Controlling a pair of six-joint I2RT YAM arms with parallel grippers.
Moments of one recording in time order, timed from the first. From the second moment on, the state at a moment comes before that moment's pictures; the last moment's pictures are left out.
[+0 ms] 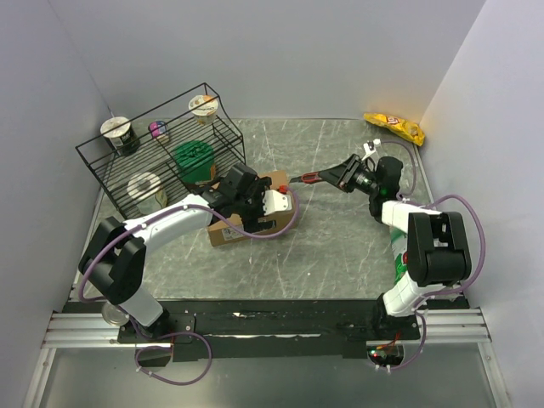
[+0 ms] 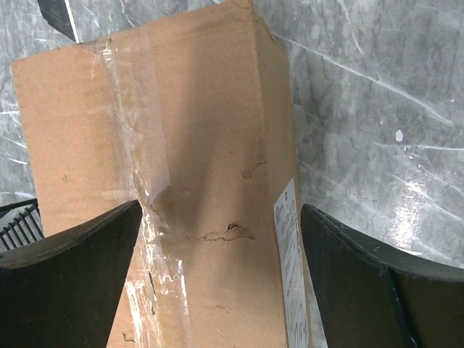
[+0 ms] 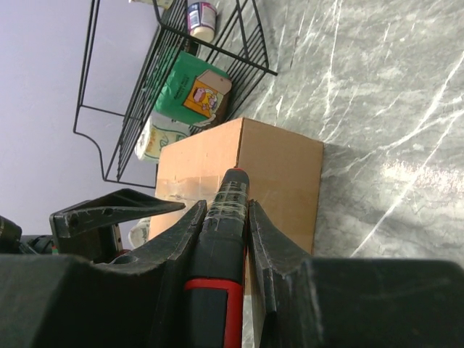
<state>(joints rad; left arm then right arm) -0.69 1.59 1.12 -0.33 0.27 0.77 0.01 1.62 0.77 0.62 -0.77 0.88</state>
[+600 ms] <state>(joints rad) -0.69 1.63 1.14 -0.33 0.27 0.72 0.02 1.62 0.80 0.56 -0.77 0.82</state>
